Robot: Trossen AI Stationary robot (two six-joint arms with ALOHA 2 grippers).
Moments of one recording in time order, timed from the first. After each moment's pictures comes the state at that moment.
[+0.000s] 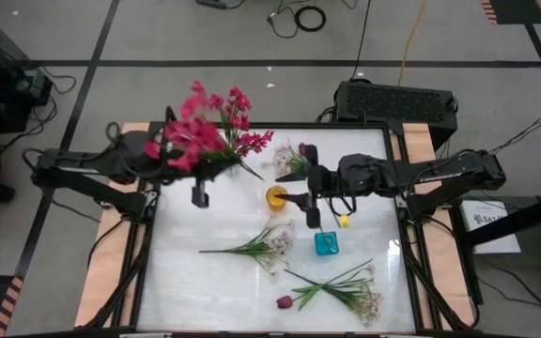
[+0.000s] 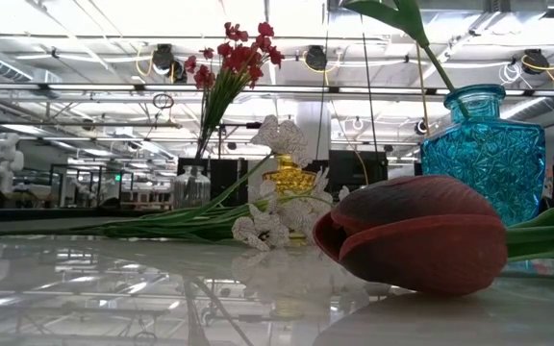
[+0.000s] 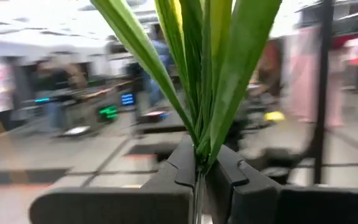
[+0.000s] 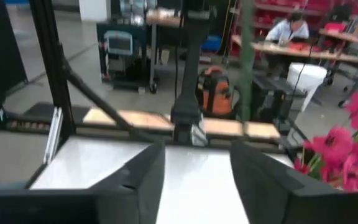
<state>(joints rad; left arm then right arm) -0.10 1.08 1.21 0.02 -0.18 0.14 0.13 1.35 1.24 -0.03 0.13 -0.05</state>
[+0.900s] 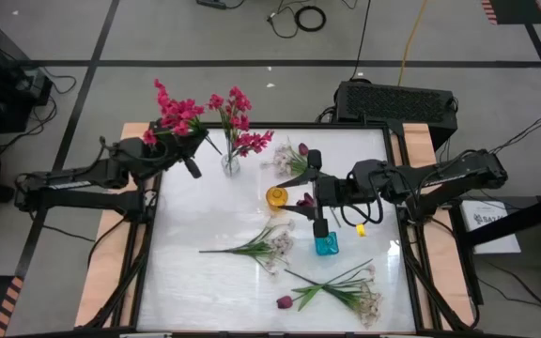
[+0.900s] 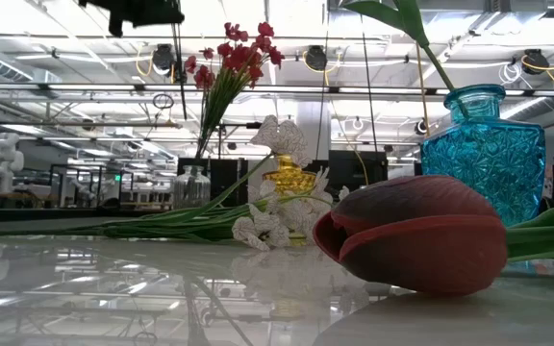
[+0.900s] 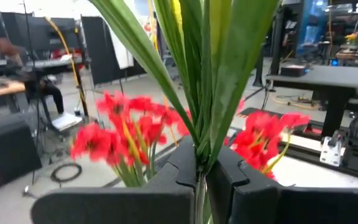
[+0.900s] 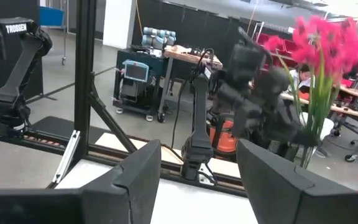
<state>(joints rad) 0.18 0.70 0.68 0.05 -0.46 0.04 0.21 1.33 1.24 0.09 0.13 -0.19</state>
